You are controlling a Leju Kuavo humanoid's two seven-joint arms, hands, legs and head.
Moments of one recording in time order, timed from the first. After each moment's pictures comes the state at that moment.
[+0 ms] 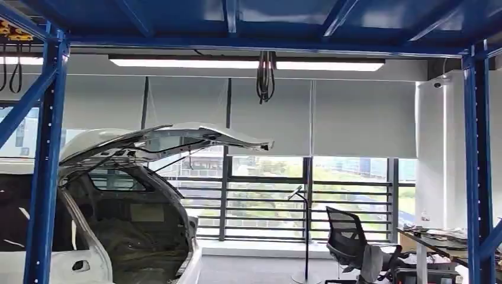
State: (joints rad) left arm -0.11 -0.14 1.27 -0.23 -1.18 -0.07 -0.39; right arm -0.58 0.07 0.41 -0.89 1.45 -0.12 0.06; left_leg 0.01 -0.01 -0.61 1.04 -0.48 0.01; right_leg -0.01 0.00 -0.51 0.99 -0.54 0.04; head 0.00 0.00
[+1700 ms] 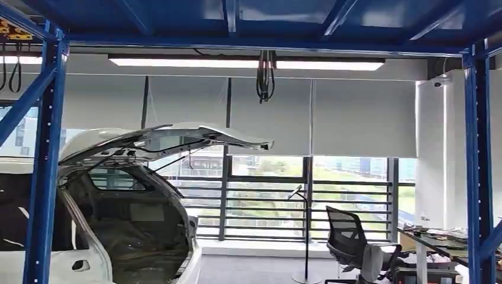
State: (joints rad) left arm -0.11 -0.15 1.26 -0.23 -1.10 -0.06 -0.48; right arm -0.42 0.07 0.51 -1.55 0.44 0.07 -0.38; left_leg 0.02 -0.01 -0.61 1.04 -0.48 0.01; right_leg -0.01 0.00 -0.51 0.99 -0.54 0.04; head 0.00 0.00
